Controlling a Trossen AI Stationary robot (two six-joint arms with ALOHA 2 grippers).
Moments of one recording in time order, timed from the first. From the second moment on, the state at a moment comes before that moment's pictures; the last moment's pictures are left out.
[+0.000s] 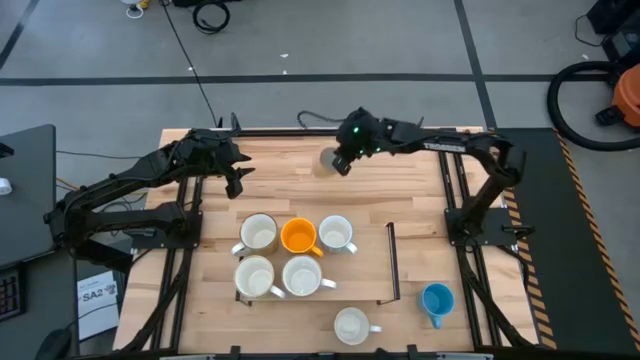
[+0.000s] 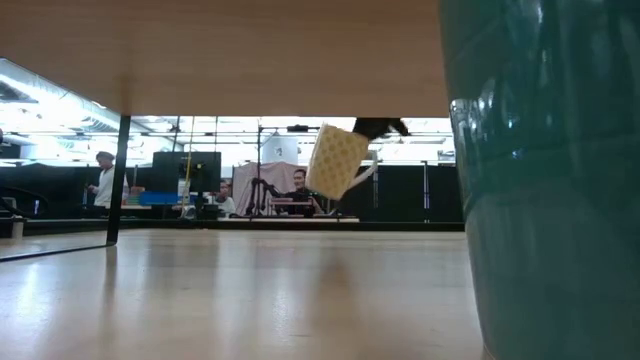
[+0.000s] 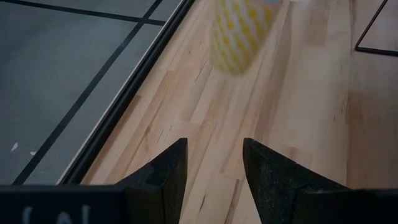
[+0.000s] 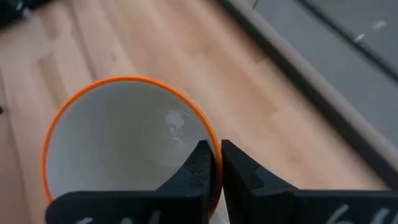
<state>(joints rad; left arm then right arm) 0.52 0.84 0.79 -0.57 0.02 0.19 -0.44 1.65 1.27 -0.39 -0.03 0.15</state>
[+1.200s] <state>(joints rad) 0.52 0.84 0.79 -0.57 0.02 0.19 0.04 1.25 1.65 -1.47 0.03 1.08</state>
